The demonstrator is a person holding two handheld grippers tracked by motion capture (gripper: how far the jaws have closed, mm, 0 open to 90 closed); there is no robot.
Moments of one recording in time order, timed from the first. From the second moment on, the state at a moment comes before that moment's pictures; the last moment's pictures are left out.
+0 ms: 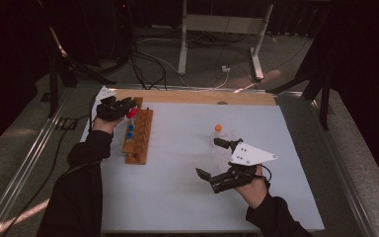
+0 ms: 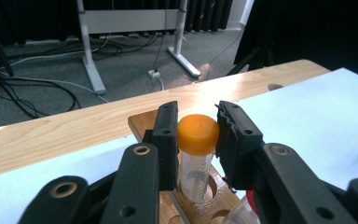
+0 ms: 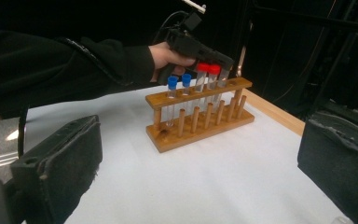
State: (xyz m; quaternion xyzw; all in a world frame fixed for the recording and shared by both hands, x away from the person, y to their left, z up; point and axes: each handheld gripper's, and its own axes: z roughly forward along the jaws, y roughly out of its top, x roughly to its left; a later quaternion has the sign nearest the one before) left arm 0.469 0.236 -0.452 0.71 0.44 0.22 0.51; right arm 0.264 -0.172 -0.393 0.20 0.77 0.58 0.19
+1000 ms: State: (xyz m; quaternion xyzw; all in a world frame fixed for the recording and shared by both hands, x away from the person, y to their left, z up) left arm 0.387 0.245 -0.379 0.70 0.34 0.22 0.59; right arm 0.310 -0.208 -0.397 0.27 0.75 0.55 0.22
